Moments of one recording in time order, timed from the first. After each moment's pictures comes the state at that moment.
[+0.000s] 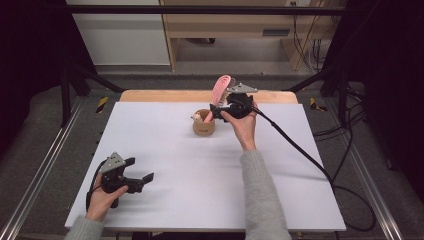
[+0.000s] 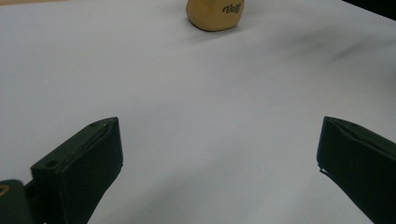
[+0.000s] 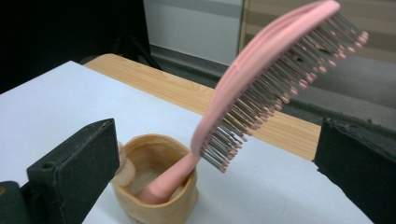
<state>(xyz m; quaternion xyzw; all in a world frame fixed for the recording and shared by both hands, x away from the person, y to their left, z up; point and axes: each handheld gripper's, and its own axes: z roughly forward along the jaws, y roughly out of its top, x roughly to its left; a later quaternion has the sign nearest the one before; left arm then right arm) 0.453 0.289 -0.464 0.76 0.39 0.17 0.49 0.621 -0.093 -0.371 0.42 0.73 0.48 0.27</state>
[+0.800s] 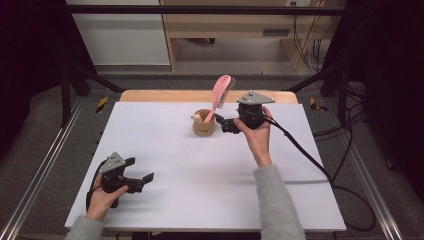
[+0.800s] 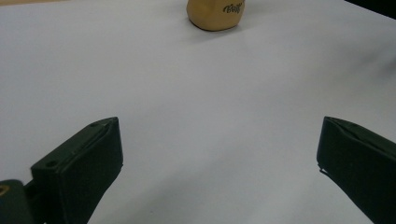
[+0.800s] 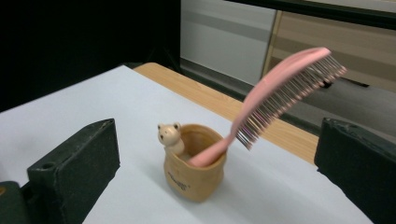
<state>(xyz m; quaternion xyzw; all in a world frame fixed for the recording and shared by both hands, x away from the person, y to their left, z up) 0.453 0.289 -0.464 0.77 0.39 0.17 0.48 0.557 -0.121 -0.343 0.35 0.74 0.51 0.26</state>
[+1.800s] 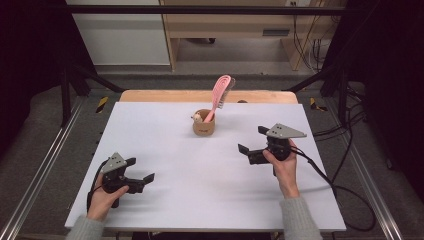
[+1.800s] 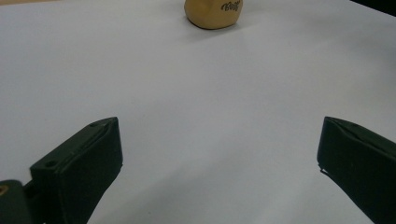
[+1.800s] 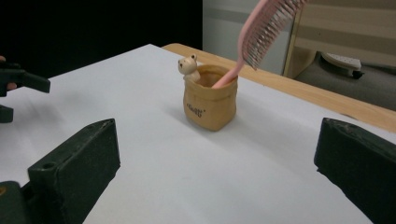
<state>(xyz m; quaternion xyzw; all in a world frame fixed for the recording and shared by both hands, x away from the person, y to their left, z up) 0.453 0.288 -0.467 0.77 0.38 0.17 0.48 0.498 -0.192 -0.401 0.33 0.74 0.55 0.21</state>
